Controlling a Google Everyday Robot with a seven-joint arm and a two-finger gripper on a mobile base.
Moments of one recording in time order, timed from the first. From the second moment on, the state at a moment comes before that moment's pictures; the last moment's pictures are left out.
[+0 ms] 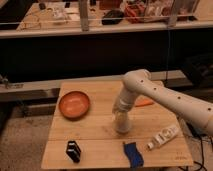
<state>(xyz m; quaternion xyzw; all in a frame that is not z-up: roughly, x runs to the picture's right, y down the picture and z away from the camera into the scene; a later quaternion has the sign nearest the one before) 0.058 0.148 0.740 -0.39 -0.17 0.01 0.91</state>
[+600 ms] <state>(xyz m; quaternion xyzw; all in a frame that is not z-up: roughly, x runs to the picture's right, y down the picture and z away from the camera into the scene) 0.045 0.121 0.694 -0.38 -0.19 -0.03 0.91</state>
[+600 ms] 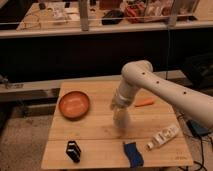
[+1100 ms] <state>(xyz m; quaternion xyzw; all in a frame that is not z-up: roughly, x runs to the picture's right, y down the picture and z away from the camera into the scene) 0.026 0.107 0.661 -0.37 -0.20 -0.07 0.91</state>
